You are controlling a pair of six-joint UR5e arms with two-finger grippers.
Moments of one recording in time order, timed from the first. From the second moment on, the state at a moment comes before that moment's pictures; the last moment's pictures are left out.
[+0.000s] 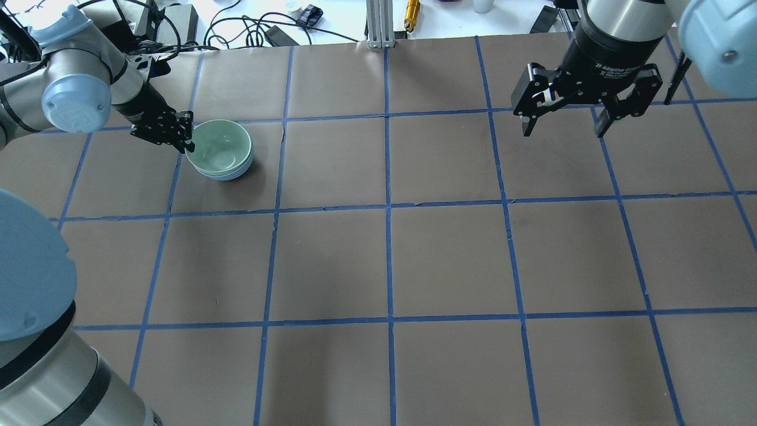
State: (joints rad) left arm -1.25 -2.11 -1.49 -1.18 1.44 0.27; right arm 1.57 -1.57 1.53 -1.51 -1.56 0.06
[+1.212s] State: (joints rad) left arm -1.46 -1.78 -1.49 -1.40 1.51 -0.01; right arm 1.57 -1.57 1.53 -1.51 -1.56 0.06
